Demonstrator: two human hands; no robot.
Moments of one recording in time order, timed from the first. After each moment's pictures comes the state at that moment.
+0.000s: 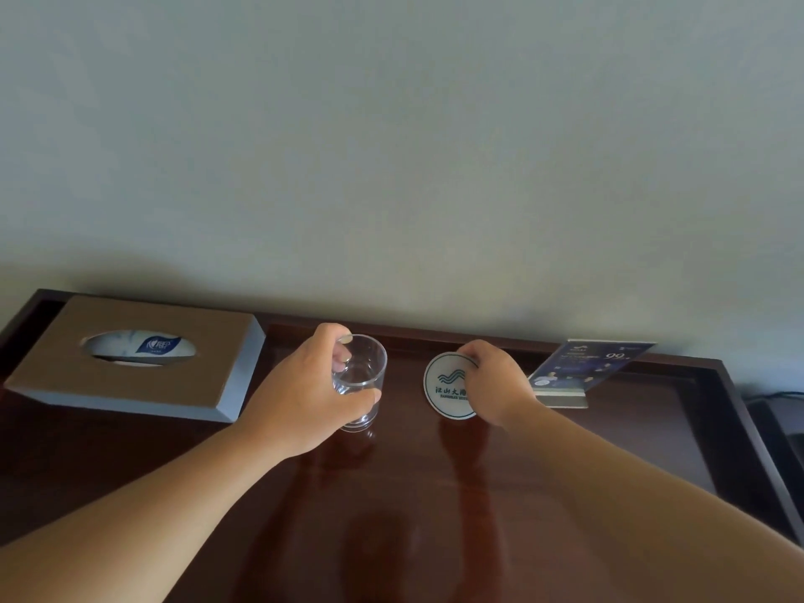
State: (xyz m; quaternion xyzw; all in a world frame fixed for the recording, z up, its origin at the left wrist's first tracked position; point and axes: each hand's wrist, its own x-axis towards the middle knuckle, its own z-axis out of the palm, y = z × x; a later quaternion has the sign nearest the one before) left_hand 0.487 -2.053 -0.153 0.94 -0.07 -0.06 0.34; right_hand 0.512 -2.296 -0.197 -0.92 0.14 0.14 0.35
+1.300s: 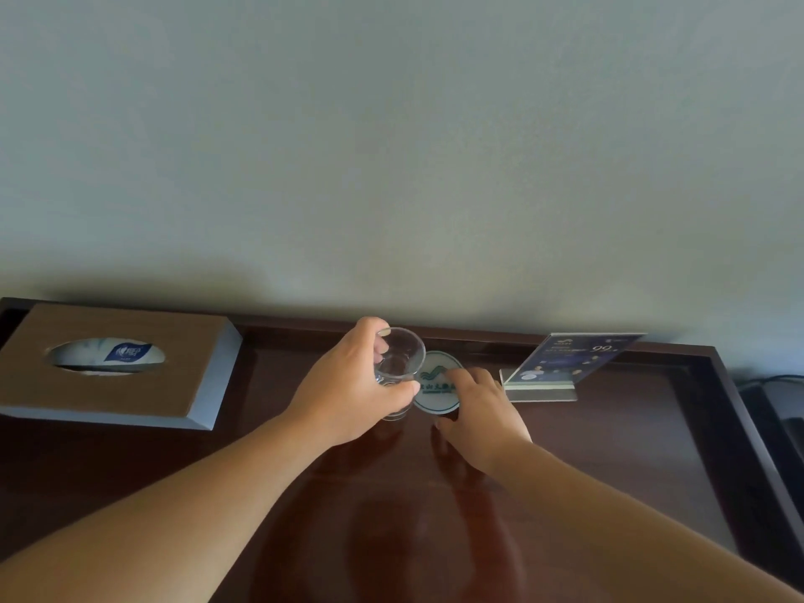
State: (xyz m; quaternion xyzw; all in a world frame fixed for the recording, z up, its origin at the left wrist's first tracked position) left_hand 0.502 -2.116 -0.164 0.92 -0.10 -0.08 0.36; right_hand 0.473 -2.302 -0.215 -0.97 0.04 0.15 0.21
